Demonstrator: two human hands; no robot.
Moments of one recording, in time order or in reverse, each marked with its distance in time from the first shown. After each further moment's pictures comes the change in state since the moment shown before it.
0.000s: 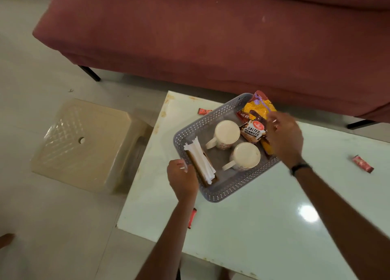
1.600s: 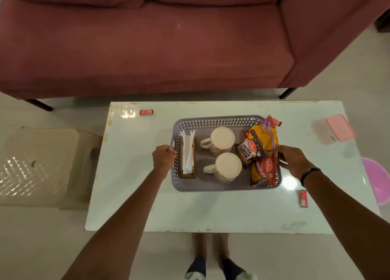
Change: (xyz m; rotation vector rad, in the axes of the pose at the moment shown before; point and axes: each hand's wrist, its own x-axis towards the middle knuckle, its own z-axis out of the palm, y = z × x) left_hand -0.088 0.044 0.054 0.107 -0.475 0.066; right_hand -0.121 0.194 -0.183 0.756 -0.204 1.011
